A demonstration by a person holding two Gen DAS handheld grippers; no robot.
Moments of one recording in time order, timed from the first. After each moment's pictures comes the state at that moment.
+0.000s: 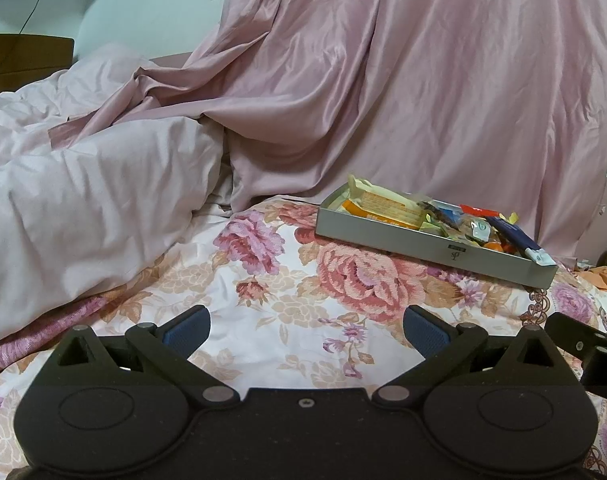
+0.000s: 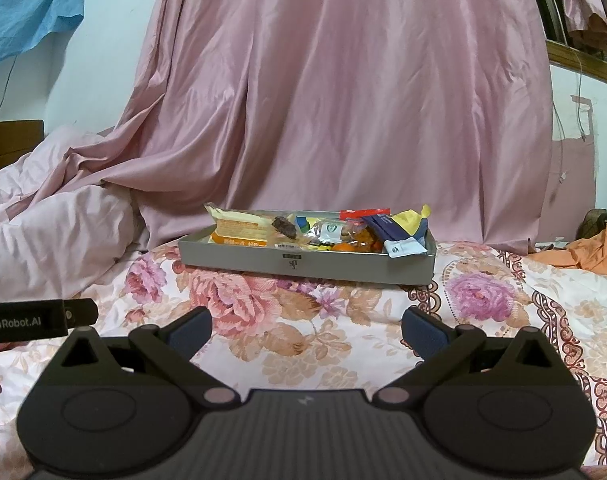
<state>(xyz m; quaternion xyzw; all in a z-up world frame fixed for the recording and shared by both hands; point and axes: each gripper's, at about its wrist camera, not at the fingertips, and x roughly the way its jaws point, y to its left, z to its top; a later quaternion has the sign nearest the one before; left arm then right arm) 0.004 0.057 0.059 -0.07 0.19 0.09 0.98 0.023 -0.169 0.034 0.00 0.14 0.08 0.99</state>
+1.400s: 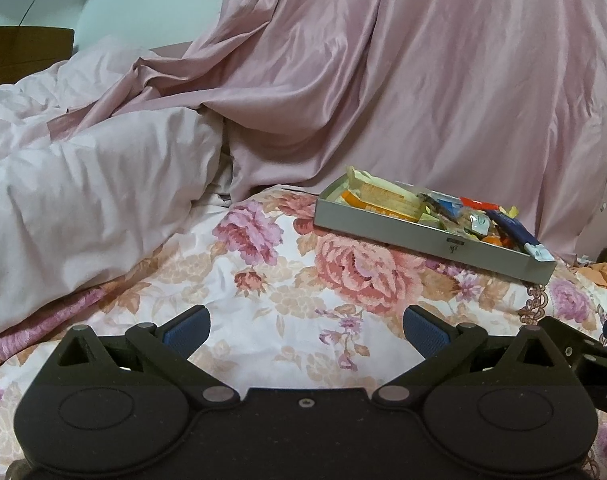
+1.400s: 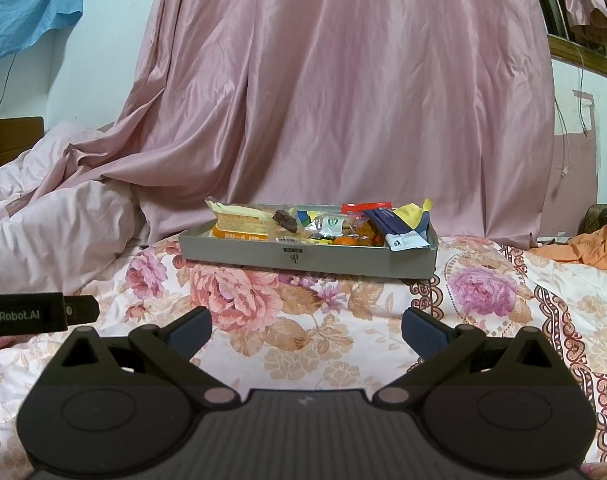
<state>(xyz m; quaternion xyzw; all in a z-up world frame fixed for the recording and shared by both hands) 0.006 0.055 0.061 -0.08 0.21 0.10 0.97 0.022 -0.166 0.031 0.00 0.14 0.08 0.99</state>
